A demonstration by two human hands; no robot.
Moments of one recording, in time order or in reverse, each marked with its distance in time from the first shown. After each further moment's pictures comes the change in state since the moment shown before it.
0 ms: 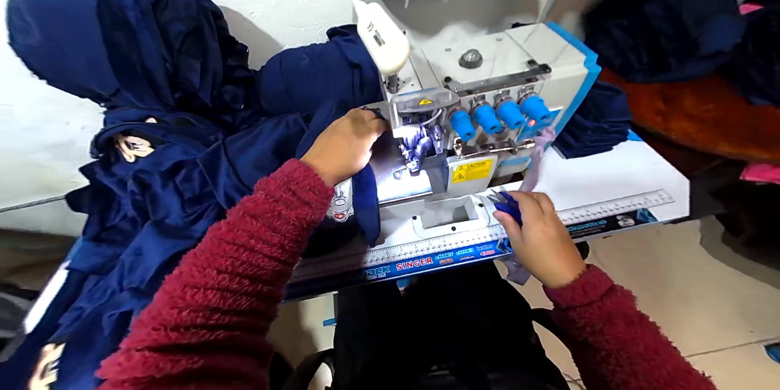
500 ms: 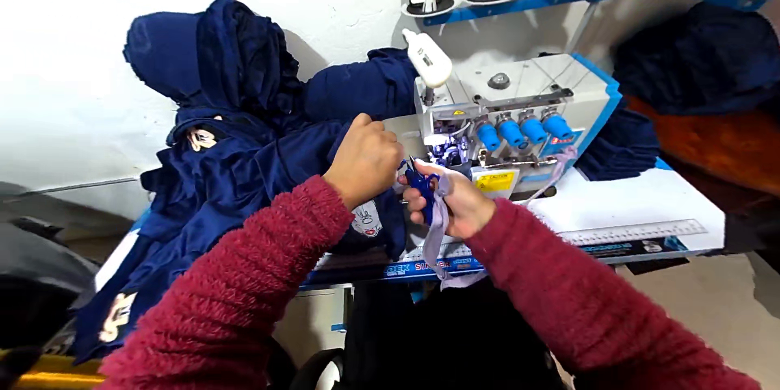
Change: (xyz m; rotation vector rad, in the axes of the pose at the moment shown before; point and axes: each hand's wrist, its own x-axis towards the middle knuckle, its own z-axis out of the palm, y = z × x) left_hand -0.026 0.042 -0.049 0.265 0.061 -0.002; right_hand 0.094 -0.163 0.007 1.683 -0.908 0.684
